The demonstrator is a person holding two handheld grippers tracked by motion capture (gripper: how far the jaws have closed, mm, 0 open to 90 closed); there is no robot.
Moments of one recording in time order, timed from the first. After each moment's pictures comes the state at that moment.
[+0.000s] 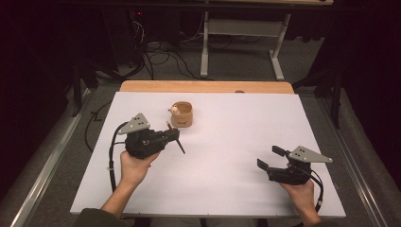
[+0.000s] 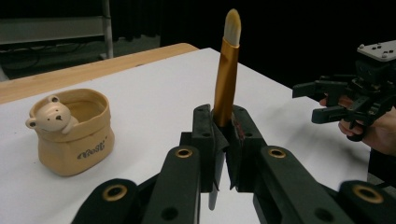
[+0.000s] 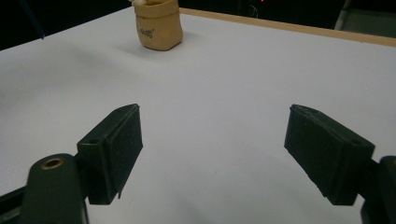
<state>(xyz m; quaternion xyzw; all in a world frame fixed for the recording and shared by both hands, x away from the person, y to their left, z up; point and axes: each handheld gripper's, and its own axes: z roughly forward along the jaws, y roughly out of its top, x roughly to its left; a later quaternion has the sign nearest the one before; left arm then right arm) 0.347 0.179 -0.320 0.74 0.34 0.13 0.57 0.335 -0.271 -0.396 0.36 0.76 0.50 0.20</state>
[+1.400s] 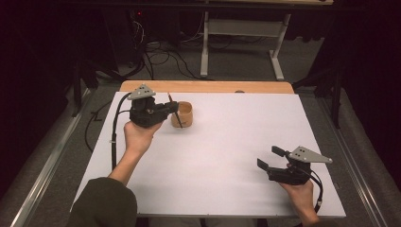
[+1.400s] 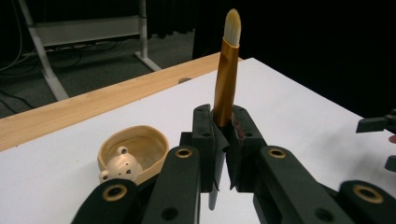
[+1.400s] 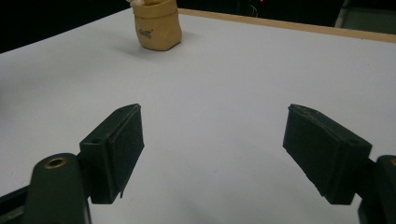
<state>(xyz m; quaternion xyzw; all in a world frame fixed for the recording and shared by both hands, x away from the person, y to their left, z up) 0.414 0.176 -0.290 0.74 0.38 0.17 0.53 0.336 -0.272 -0.399 0.37 0.76 0.50 0.19</state>
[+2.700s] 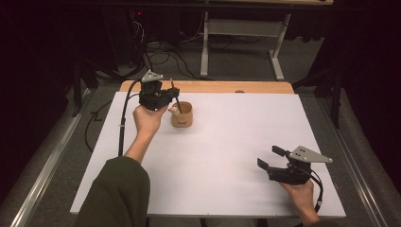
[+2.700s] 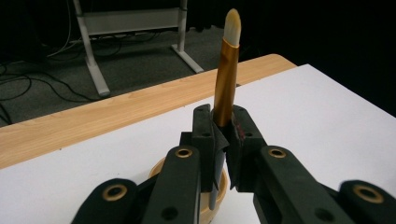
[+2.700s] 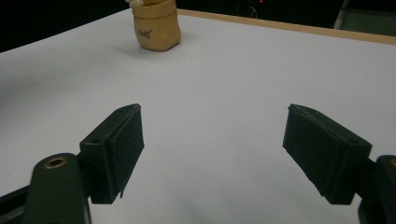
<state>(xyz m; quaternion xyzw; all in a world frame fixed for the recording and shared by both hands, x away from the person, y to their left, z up) 0.475 0.165 -0.299 0.72 0.44 0.20 0.49 0.336 -0.273 -0.399 0.37 0.76 0.51 0.20</state>
